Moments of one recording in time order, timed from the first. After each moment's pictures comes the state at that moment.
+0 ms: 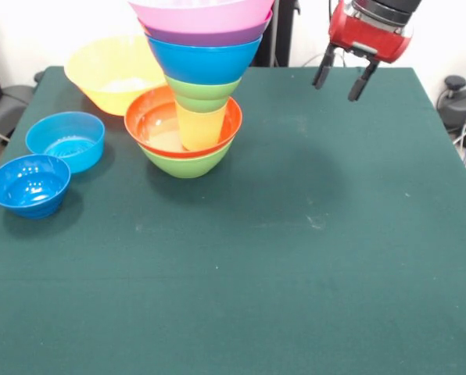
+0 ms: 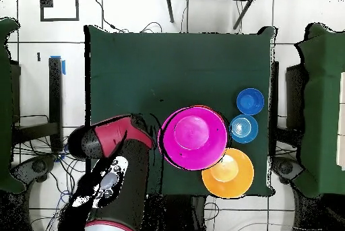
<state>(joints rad) 0.26 -0.61 -0.24 1.64 -0.24 0.52 2.23</state>
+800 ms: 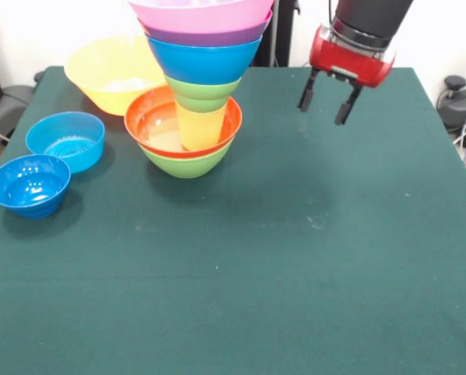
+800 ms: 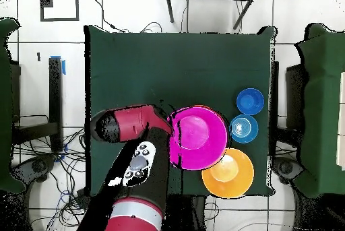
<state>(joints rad) 0.17 -0.55 -0.22 1.58 -0.13 0.51 2.23</state>
